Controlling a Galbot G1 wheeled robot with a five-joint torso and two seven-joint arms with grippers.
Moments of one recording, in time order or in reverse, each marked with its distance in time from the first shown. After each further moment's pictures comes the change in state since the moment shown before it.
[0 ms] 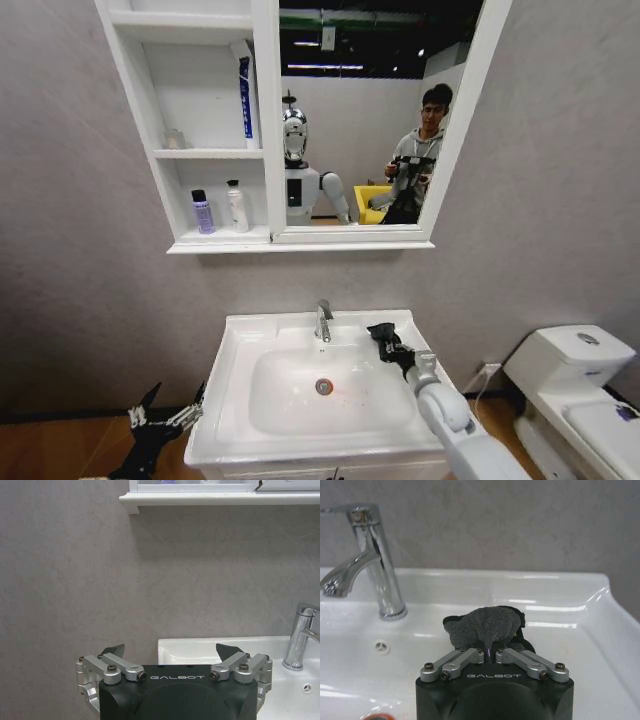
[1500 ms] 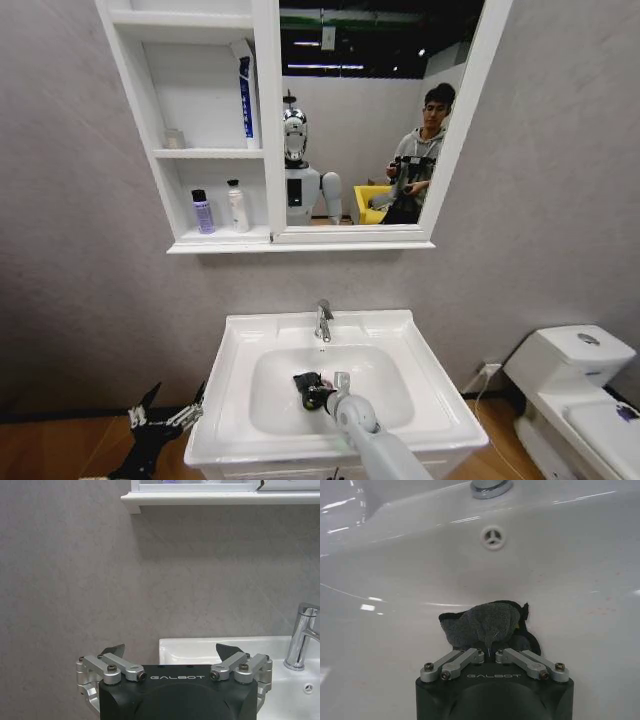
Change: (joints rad) left arm 0.000 0.000 0.000 0.000 0.000 0.000 0.000; right arm 0.210 0.221 -0.257 -0.343 0.175 -0.133 0.051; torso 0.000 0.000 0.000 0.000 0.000
